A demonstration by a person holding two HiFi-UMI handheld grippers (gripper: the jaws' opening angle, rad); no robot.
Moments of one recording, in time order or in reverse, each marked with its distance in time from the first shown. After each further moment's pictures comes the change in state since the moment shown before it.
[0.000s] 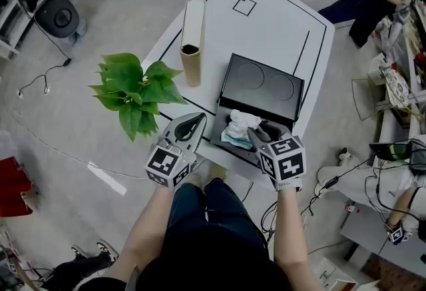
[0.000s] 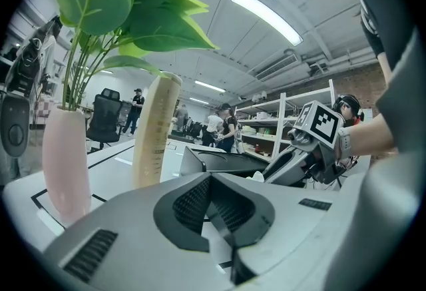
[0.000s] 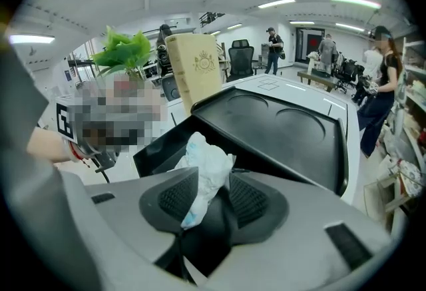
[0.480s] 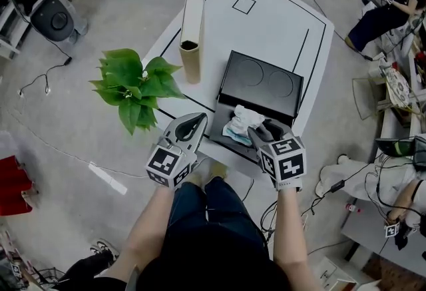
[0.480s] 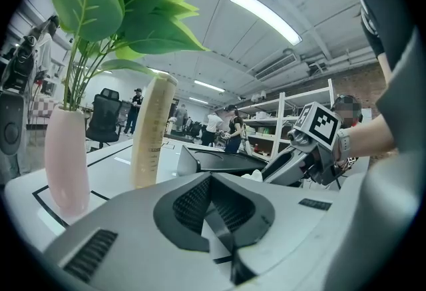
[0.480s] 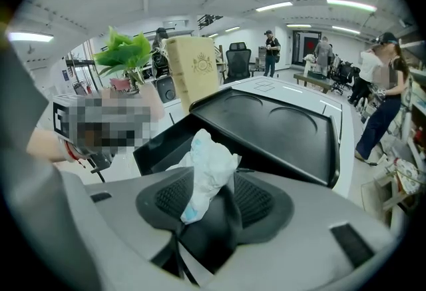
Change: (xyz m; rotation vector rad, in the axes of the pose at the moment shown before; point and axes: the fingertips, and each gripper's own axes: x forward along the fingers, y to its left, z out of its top) left arm -0.005 -0.010 -0.003 0.003 0.004 -0.003; right arm -0.007 -0.003 -0.008 0.008 -0.020 -0.027
